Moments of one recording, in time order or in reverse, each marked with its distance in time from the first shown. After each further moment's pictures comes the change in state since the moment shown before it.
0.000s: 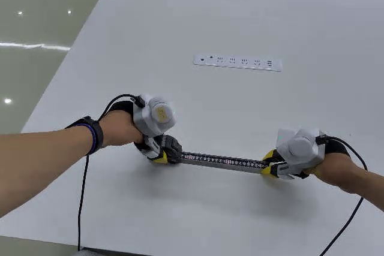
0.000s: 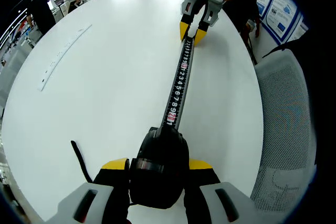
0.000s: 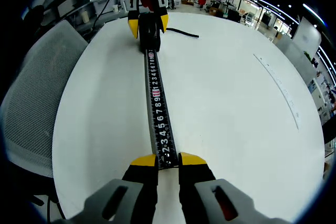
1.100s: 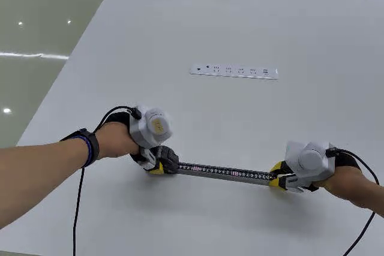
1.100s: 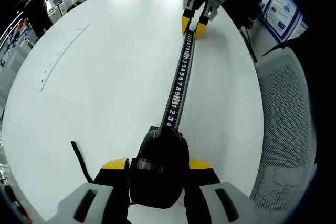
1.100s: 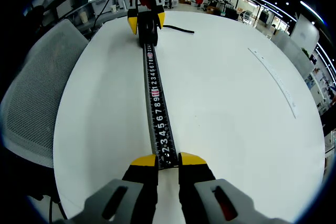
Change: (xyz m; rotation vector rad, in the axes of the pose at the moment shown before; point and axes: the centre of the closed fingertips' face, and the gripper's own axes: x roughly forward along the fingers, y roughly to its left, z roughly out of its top) left arm 0.000 0.000 -0.002 0.008 0.016 0.002; right arm -0.012 -0.002 -0.021 0.022 0.003 -0.009
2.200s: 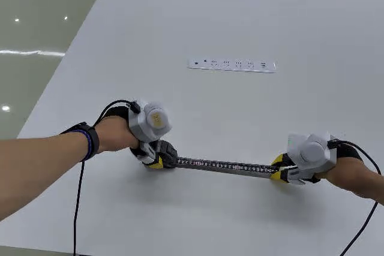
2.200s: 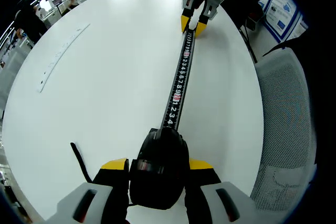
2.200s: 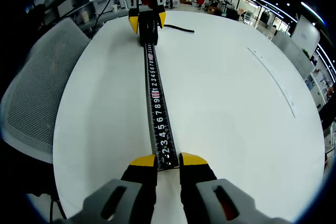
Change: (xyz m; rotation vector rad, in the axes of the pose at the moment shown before) left arm 0.000 -0.001 0.003 0.004 0.002 -0.001; right arm -0.005 -0.001 -0.007 -0.011 0.001 0.004
